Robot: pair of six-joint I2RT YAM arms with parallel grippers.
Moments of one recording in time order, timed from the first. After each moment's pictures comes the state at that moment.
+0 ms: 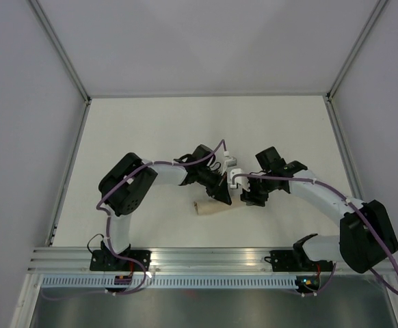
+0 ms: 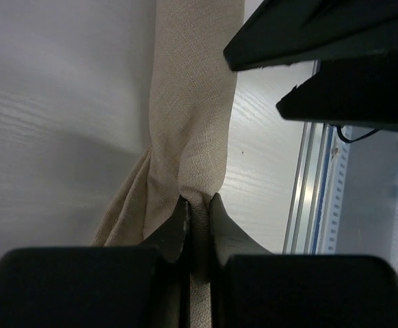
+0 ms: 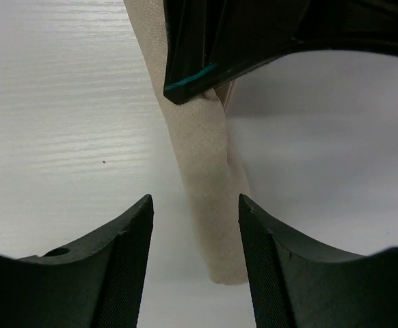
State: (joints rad) left arm -0.75 1.98 1.07 0.04 0.87 -0.13; right arm 0.45 1.31 0.81 -0.69 -0.53 -0.98
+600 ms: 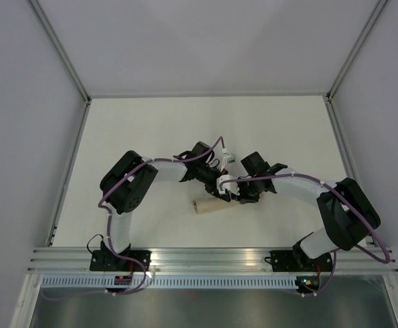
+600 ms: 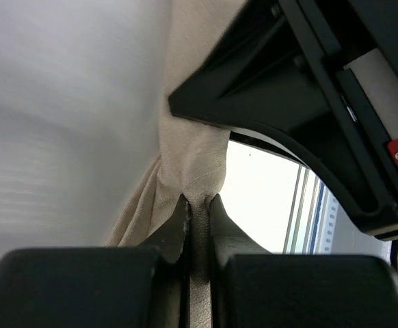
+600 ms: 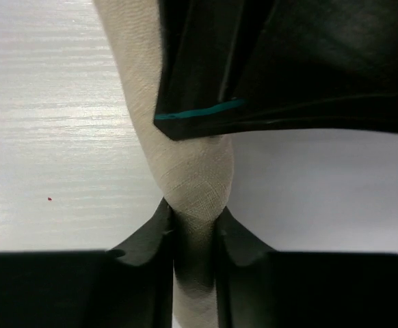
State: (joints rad) left arm -0.72 2.01 1.12 -0.01 0.89 -0.14; right arm 0.56 1.51 0.77 -0.47 -0.38 -0.97
